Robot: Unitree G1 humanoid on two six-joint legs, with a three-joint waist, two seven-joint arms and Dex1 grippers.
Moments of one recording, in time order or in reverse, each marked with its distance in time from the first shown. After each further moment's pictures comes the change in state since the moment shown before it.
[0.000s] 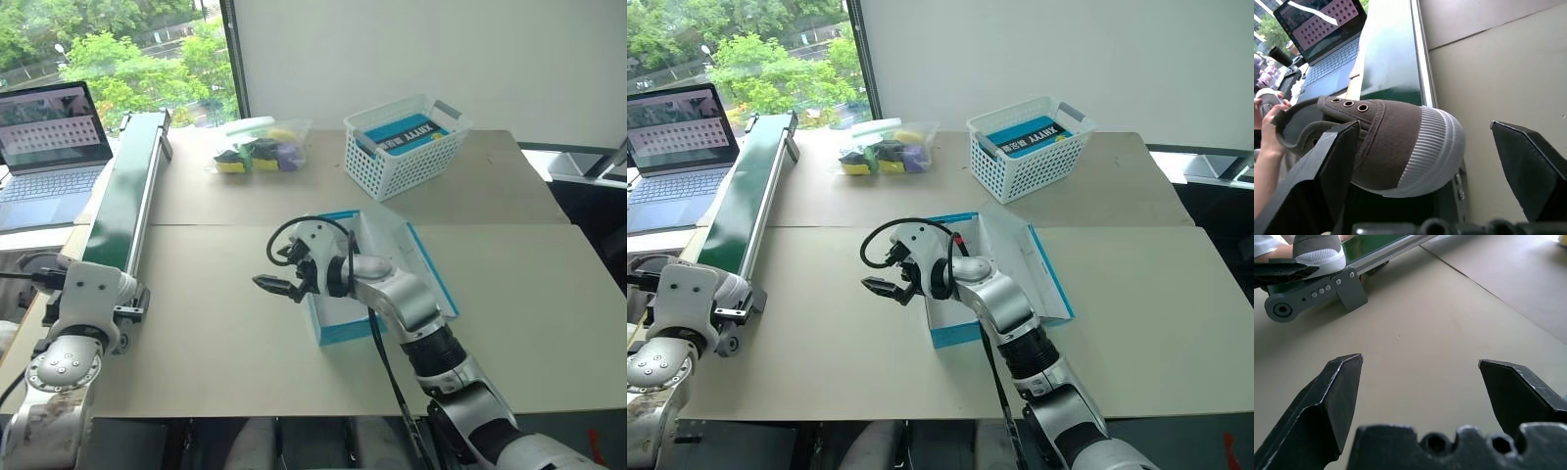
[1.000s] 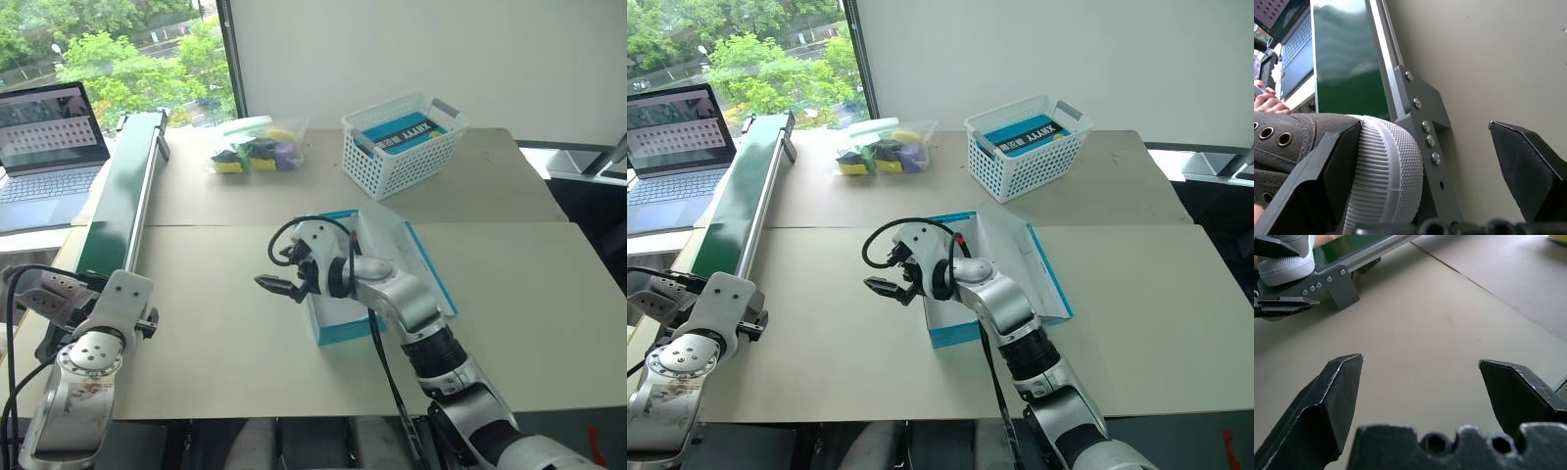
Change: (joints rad) left arm -0.116 -0.069 -0.138 -0.019 0.122 0.277 -0.080; right arm 0.010 -0.013 -0.004 -0.003 -0.001 0.000 -0.013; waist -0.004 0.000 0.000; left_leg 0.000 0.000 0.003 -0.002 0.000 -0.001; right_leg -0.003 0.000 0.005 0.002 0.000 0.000
